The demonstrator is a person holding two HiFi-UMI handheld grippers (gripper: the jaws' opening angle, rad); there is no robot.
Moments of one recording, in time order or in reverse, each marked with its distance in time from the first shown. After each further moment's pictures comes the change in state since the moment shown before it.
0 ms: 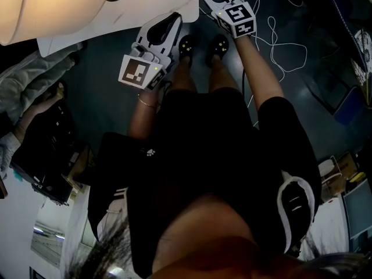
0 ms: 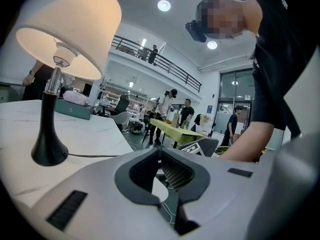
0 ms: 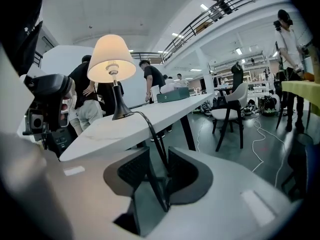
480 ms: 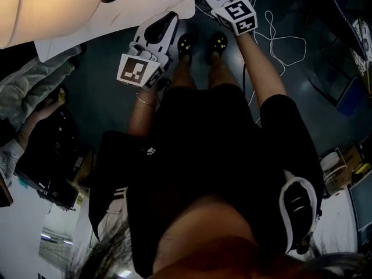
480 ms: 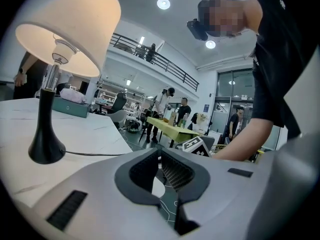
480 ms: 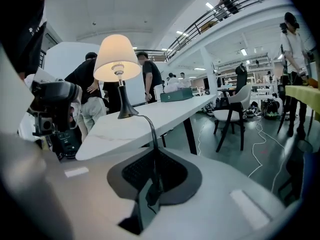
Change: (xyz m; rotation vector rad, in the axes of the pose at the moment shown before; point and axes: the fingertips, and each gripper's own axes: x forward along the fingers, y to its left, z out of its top) left arm -0.004 -0.002 -0.008 0.009 0.029 -0.036; right arm -0.013 0.007 0.004 -0.042 0.030 0.019
